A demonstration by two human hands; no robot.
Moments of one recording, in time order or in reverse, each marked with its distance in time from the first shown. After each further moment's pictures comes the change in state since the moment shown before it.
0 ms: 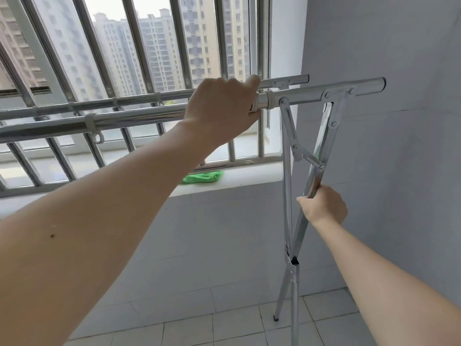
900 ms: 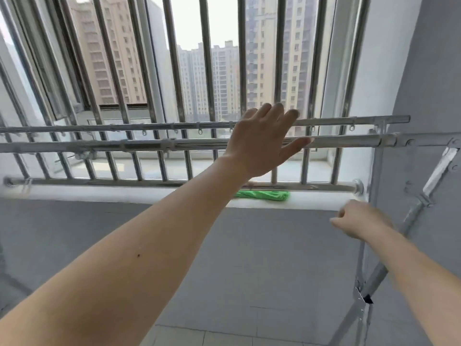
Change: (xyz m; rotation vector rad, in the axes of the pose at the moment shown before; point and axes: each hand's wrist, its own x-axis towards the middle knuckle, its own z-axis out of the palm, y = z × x) left_hand -0.110 -0.114 -0.060 -0.026 0.050 -0.073; right_hand -0.083 -0.137 -0.029 -0.434 -0.392 -0.359
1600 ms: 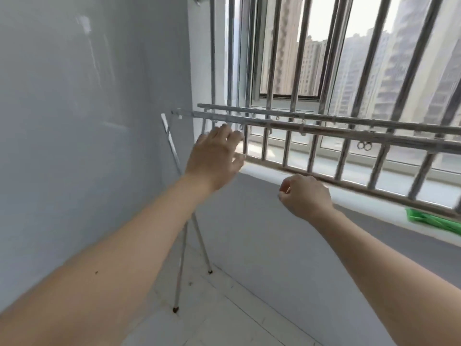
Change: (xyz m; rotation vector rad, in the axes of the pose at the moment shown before) left_hand -0.376 -0.347 -0.235 0.289 -0.297 -0.648; right_hand -0.240 -0.546 0.047 0.296 0.129 -0.853
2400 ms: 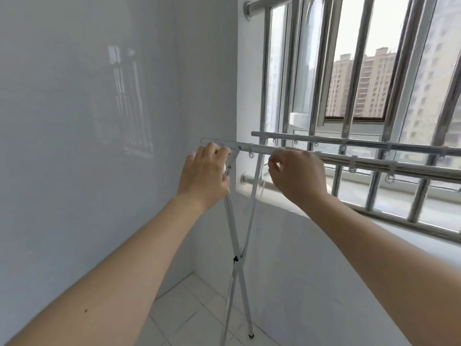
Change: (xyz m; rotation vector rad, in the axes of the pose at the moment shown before) left_hand 0.078 -0.333 0.084 0.135 0.017 -0.112; right_hand 0.248 -0.257 0.111 0.065 0.496 -0.275
